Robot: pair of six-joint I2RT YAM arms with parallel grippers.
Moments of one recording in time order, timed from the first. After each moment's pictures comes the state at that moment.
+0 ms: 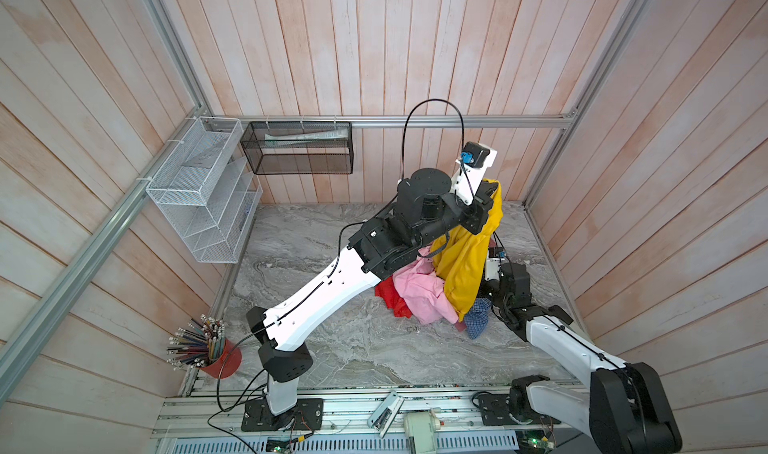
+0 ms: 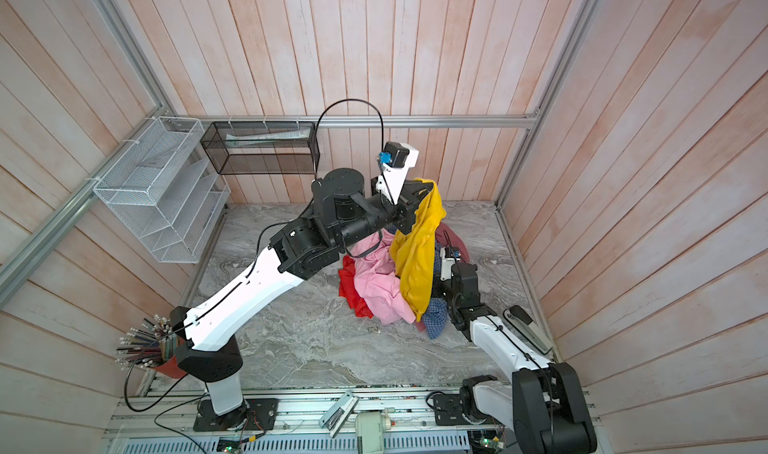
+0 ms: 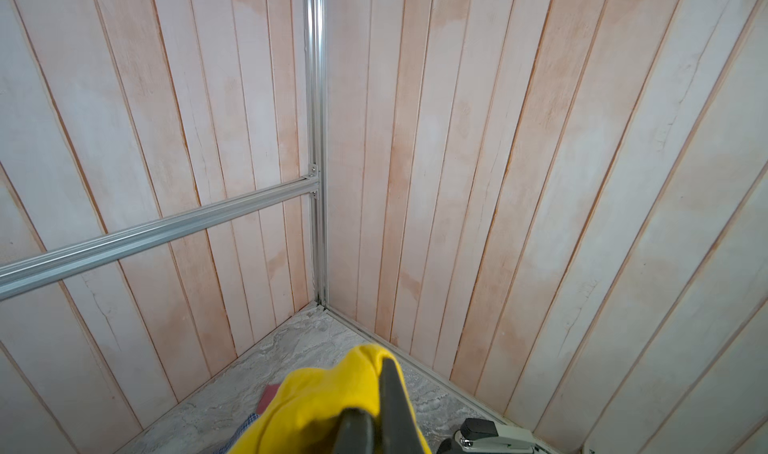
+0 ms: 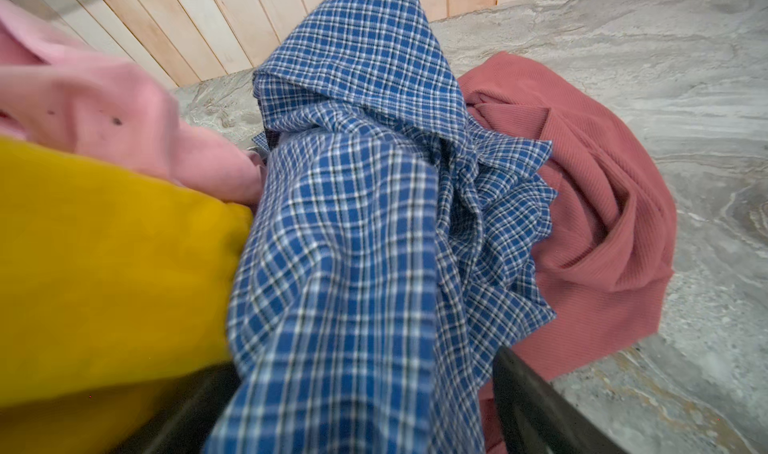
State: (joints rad) left arm -1.04 1.89 2.37 -0.44 -0.06 -0.04; right arm 0.20 1.17 0.47 0.18 -0.15 0.27
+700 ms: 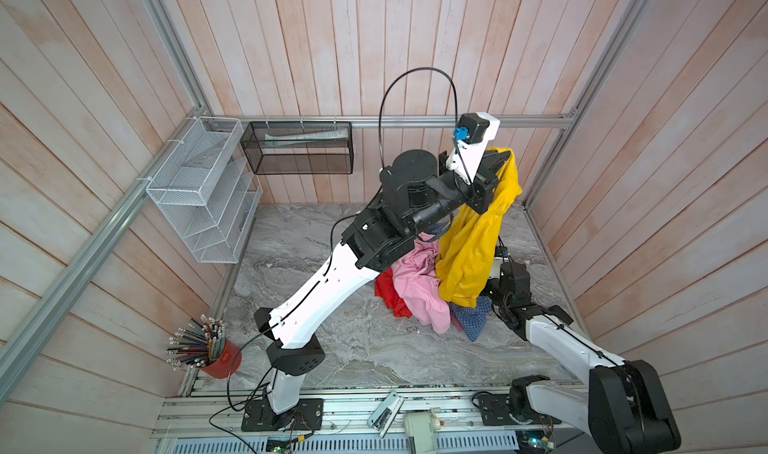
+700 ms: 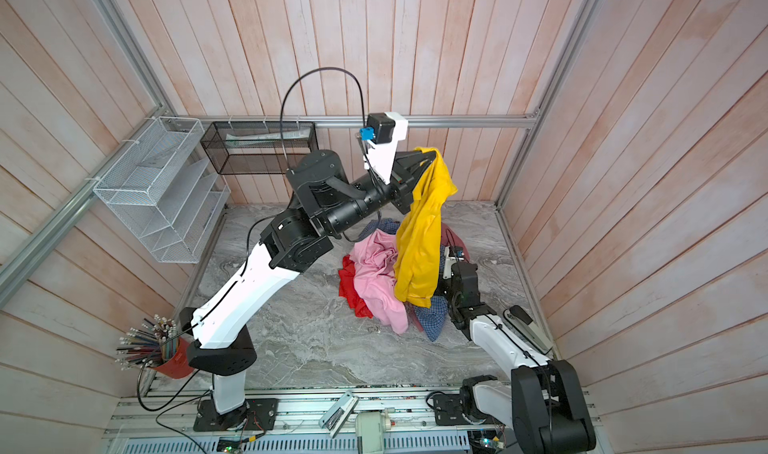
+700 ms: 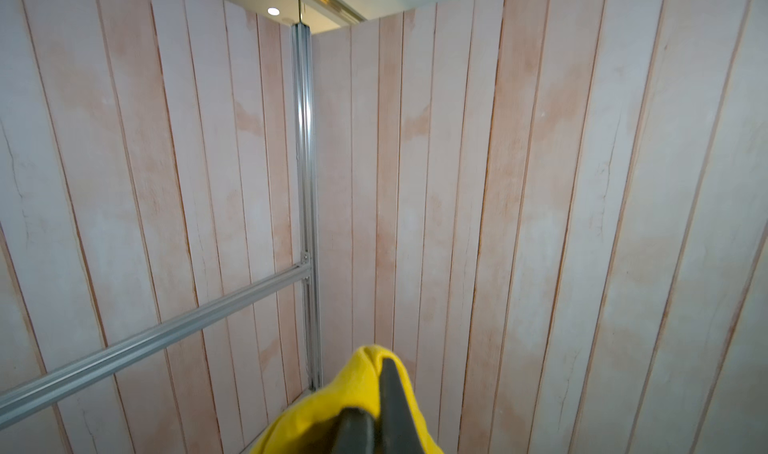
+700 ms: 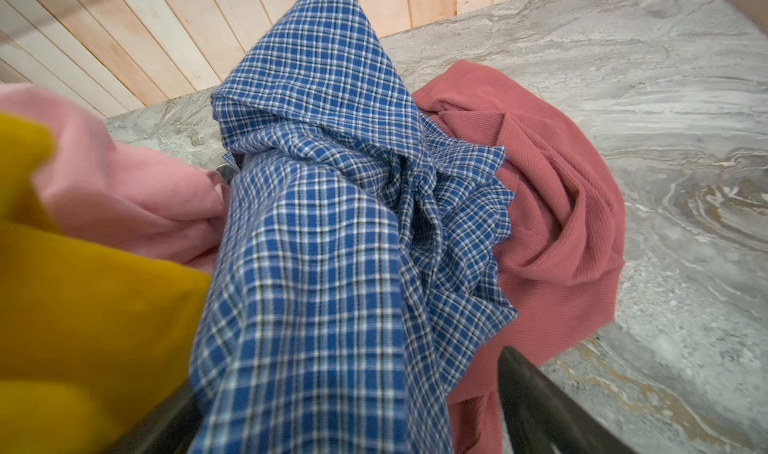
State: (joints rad) left arm -1.03 1.95 2.59 -0.36 0.00 0.01; right arm 0.19 1.16 0.48 0.18 -0.07 0.30
